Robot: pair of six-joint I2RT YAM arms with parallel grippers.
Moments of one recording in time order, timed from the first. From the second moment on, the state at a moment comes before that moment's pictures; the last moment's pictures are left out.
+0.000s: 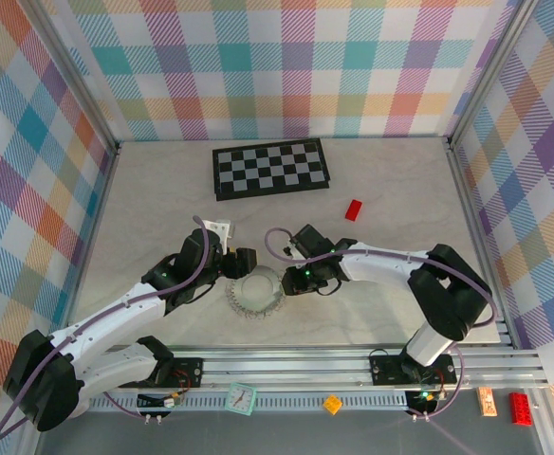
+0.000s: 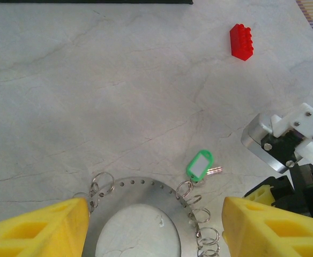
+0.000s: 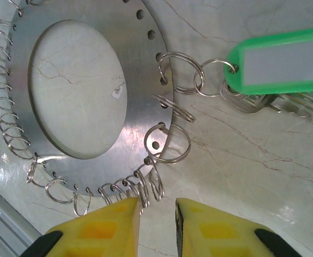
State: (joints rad) left arm -0.64 1.02 0.59 -0.19 0.01 -0.50; right arm 0.84 1.63 0.90 -0.41 -0.32 0.52
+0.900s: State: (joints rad) left arm -0.64 1.02 0.59 -0.19 0.01 -0.50; right arm 0.84 1.70 0.90 -0.35 -0.38 0.53
